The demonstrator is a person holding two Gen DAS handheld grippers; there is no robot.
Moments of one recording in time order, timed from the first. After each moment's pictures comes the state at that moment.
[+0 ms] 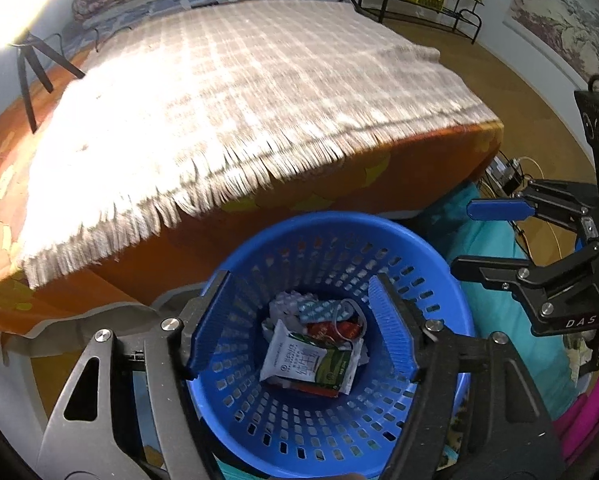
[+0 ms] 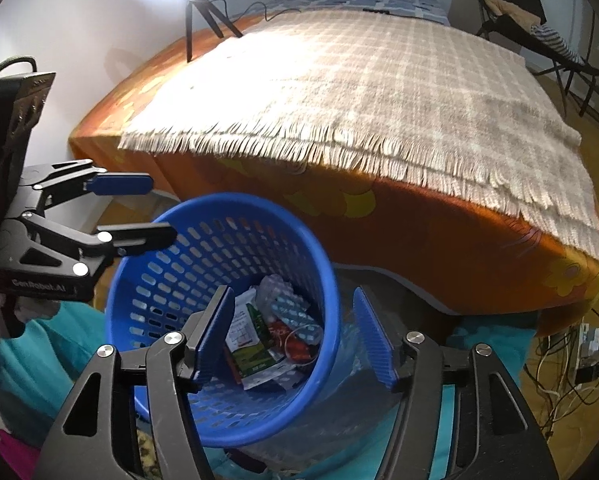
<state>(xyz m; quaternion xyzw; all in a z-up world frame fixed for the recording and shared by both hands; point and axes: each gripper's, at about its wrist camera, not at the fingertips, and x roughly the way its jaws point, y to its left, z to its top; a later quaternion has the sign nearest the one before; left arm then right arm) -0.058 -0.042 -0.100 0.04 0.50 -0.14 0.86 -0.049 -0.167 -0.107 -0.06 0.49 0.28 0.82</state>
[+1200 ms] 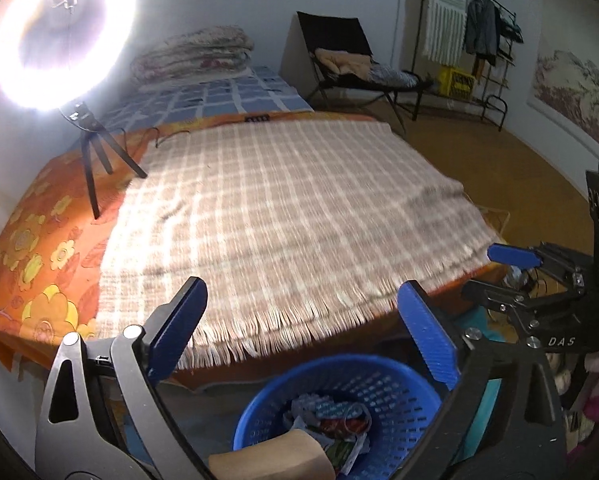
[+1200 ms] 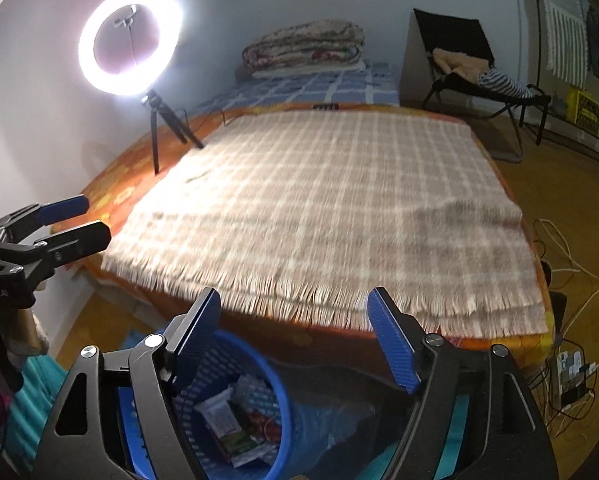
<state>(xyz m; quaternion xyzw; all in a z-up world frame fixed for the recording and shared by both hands) -0.034 -0.029 0.008 0.00 0.35 -0.07 0.93 -0.005 -0.194 -0.025 0.00 0.37 0.22 0.90</state>
